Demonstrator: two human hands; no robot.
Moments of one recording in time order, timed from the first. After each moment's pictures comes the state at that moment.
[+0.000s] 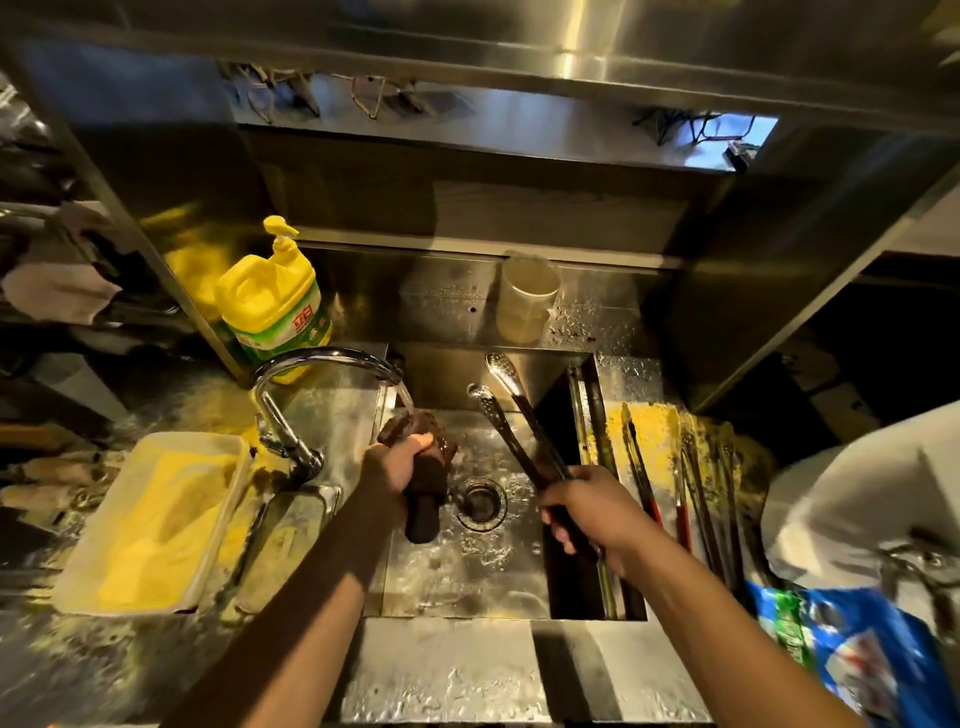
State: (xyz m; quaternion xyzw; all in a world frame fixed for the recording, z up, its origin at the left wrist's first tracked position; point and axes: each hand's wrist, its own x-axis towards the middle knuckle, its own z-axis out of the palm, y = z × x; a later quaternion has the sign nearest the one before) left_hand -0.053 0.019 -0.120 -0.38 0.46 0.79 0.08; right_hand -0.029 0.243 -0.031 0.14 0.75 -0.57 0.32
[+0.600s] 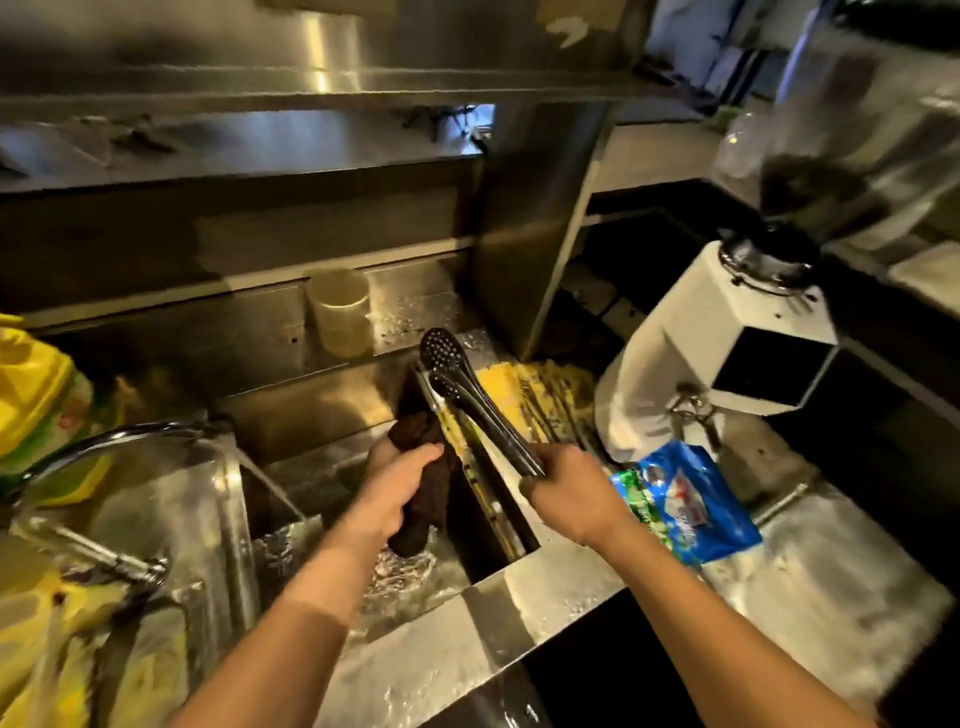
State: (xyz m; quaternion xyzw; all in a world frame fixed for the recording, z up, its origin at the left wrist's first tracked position) left_hand -0.046 0.143 -0.078 -0.17 0.62 0.74 0.20; right_hand 0.038 0.321 -0.013 0.13 0.93 -0.33 0.07
